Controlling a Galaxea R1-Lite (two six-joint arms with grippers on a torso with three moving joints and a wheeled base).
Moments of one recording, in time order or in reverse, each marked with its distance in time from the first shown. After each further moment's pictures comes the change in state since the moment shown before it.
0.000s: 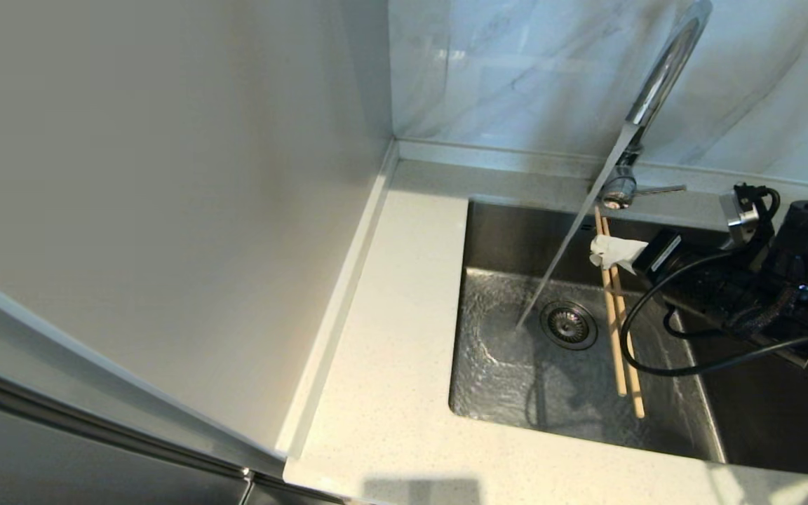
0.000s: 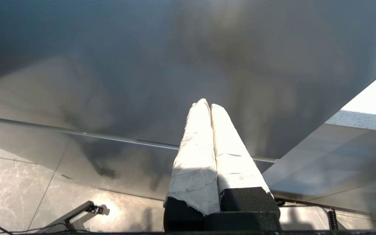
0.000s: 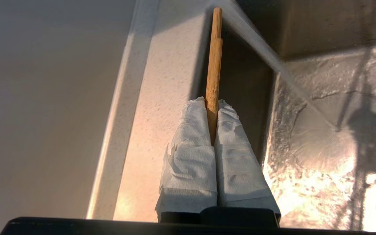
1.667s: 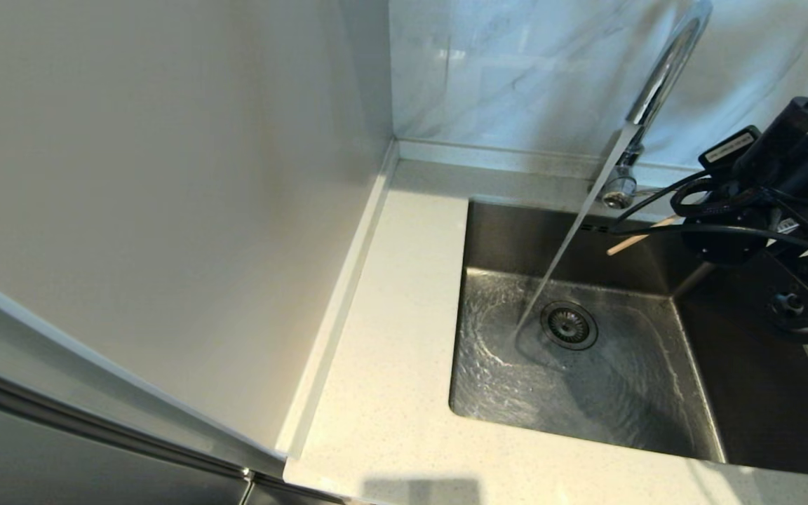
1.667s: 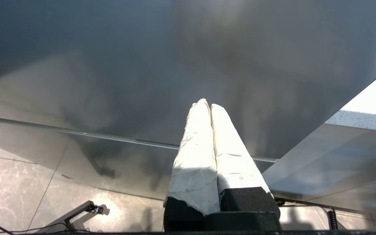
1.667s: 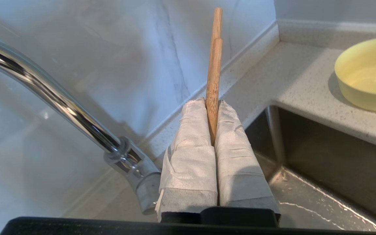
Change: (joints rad) left arm 0.000 0.000 0.000 0.000 0.000 -0.001; right arm 0.068 0.145 -0.403 -0.156 -1.355 -0.323
